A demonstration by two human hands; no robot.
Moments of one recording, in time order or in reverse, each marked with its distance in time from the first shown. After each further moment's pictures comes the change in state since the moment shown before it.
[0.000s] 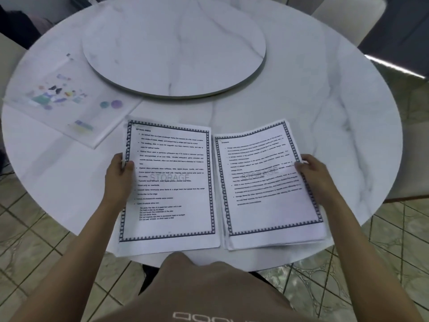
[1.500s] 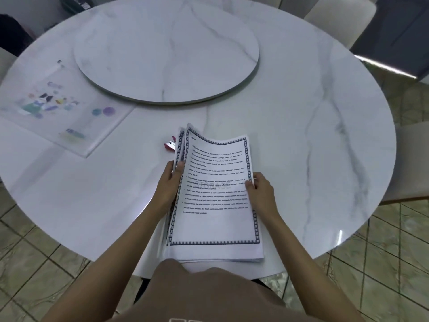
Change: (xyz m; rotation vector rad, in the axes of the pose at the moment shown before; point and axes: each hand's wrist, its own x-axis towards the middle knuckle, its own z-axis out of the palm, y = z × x) left_hand -0.034 0.051 0.082 -0.272 -0.379 -0.156; right_hand -0.030 -0.005 0.106 -0.189 0.017 -0.022
